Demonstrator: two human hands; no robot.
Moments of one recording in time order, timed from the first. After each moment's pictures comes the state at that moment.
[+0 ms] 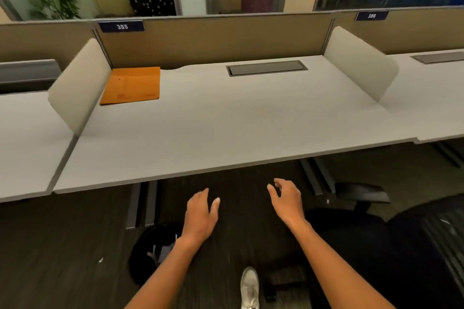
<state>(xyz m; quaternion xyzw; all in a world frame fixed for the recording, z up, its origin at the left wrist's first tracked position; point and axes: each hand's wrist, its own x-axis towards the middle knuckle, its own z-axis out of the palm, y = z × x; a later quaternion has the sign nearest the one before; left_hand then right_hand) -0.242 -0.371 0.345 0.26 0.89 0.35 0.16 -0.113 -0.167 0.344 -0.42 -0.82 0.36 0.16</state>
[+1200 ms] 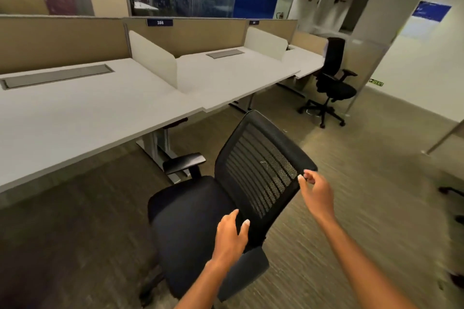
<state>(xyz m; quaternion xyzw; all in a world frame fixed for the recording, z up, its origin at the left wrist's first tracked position) 0.290 -0.218 0.365 0.50 0.67 0.37 0.40 0.496 -0.094 0.434 -0.68 -0.61 0.14 0.37</state>
